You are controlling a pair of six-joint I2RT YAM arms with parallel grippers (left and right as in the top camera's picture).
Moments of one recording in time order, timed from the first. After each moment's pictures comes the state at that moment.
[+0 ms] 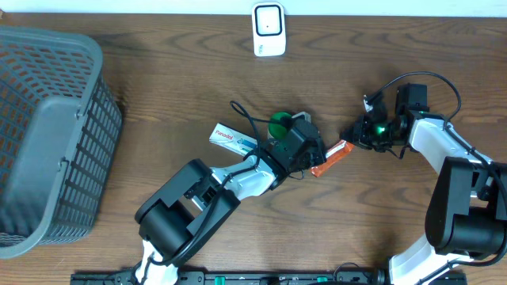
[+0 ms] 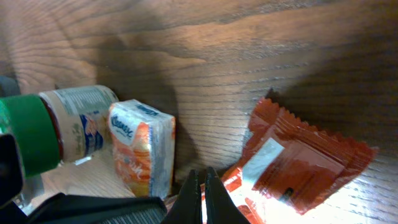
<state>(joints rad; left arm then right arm) -0.83 2.00 1.04 0.24 0.20 -1.12 -0.11 1.83 1.03 -0.52 -0.66 0.15</state>
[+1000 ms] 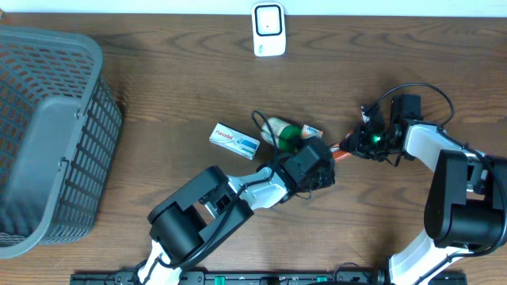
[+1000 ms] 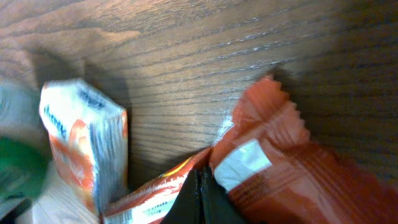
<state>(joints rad) -0.93 2.04 1.04 0.17 0.24 -1.17 -0.11 1.87 0.96 -0.46 -0.59 0.15</state>
